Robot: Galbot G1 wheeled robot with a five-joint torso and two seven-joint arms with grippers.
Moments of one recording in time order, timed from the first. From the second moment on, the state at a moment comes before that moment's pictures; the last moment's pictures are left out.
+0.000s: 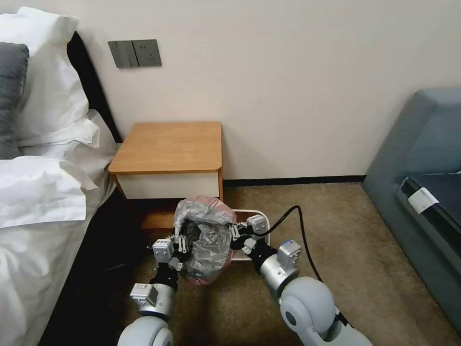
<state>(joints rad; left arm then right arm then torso) 1.62 -1.39 -0.39 -2.03 -0.25 -0.15 -0.07 -1.32 1.30 0.09 2.13 0.37 -0.30 0.00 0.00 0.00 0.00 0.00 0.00</state>
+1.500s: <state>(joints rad) 1.63 -1.42 -0.45 -2.03 -0.28 -0.22 0.01 -1.03 1.07 0.22 2.08 0.65 -0.64 0.01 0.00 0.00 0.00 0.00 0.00</state>
